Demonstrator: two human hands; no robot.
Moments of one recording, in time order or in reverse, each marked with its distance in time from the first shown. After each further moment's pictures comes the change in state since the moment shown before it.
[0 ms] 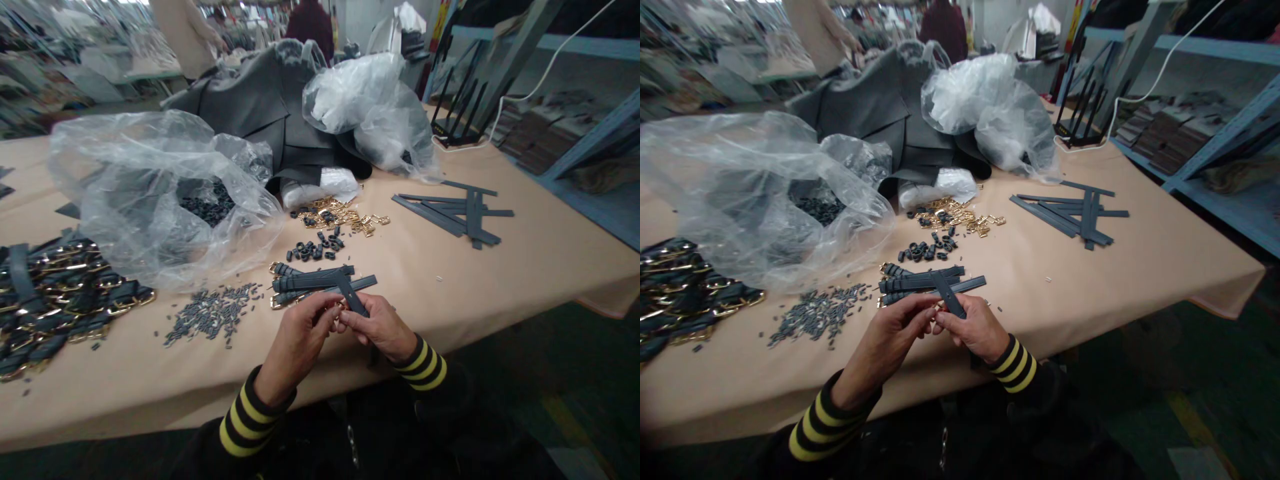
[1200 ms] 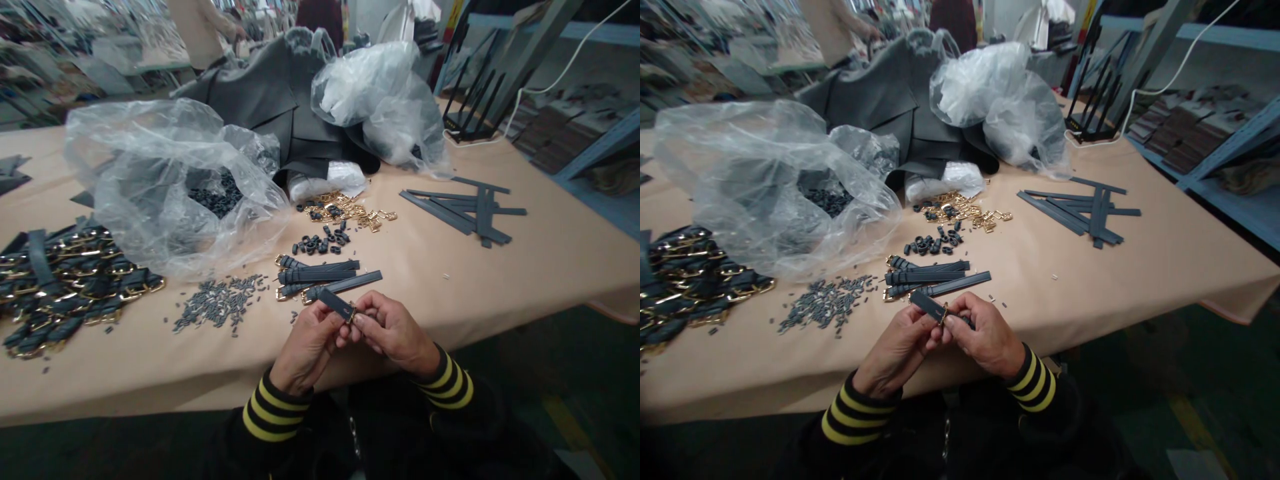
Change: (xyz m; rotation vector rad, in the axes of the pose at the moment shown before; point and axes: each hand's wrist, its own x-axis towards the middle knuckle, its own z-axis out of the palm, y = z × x) left_hand -0.011 -0.008 0.019 -0.898 -0.074 -0.330; right_hand -0.020 -0.012 0.005 -0.006 -0.024 -0.039
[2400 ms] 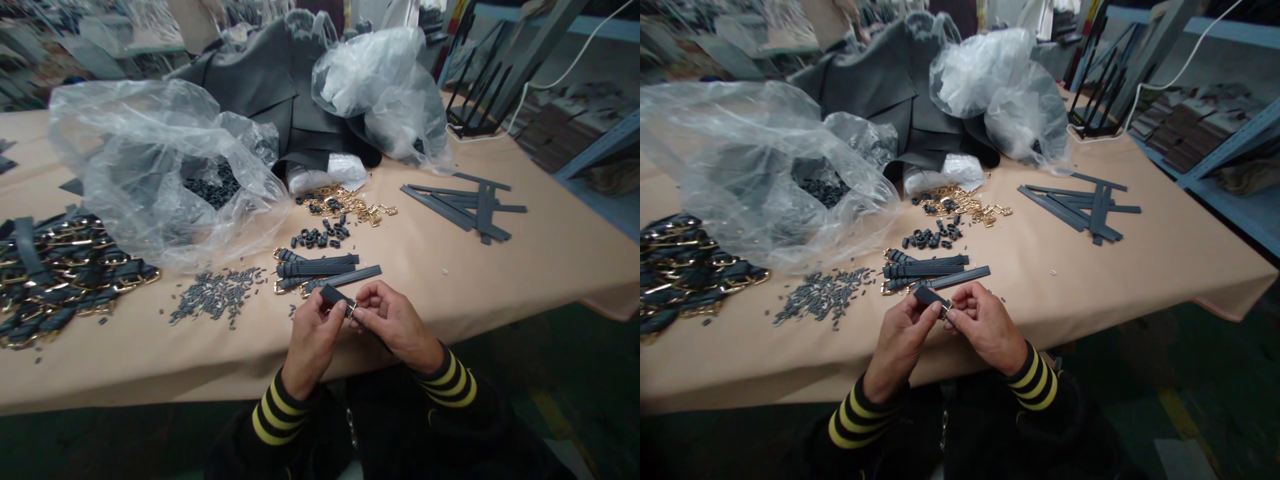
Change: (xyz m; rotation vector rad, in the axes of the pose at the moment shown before) left_hand 0.000 -0.005 0.000 0.708 0.291 0.346; right_hand 0.000 0.001 -0.002 -0.036 0.135 0.077
